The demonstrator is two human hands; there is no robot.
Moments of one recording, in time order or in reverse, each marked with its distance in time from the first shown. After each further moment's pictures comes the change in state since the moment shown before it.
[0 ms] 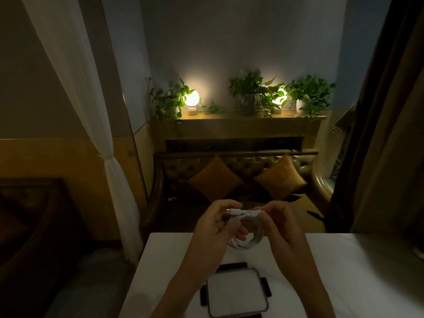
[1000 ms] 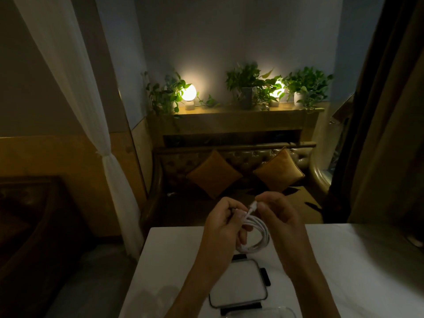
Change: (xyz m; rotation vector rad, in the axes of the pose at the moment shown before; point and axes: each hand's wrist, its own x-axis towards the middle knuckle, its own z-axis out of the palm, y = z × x) left_hand -0.008 0.012 0.026 -0.011 0.054 -0.060; right_hand 0.001 0.000 -0.002 0.172 0.040 0.161
